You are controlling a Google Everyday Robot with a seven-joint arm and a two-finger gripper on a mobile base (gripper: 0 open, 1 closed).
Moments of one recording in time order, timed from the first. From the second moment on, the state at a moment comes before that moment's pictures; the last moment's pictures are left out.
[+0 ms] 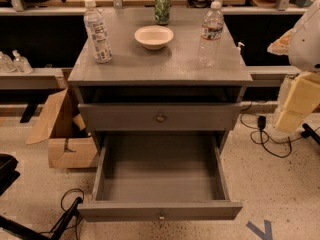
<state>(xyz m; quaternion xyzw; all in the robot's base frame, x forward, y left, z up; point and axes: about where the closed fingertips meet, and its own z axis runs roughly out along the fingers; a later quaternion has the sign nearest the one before) 0.438 -0.216 0.978 -0.60 0.78 -0.04 0.16</state>
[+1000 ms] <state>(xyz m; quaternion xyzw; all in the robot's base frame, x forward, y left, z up) 0.494 -0.177 0.941 -0.60 0.76 0.02 0.25</state>
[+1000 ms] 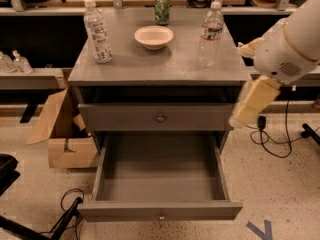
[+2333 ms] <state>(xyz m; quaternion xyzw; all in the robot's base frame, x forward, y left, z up) 0.636 -0.019 0.957 -0.47 0.66 0.18 0.56</state>
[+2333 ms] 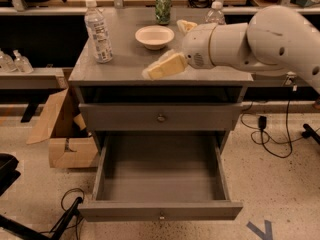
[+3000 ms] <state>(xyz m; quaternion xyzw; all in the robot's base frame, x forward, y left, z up) 0.642 -0.010 0.966 -0.46 0.65 0.18 0.58</state>
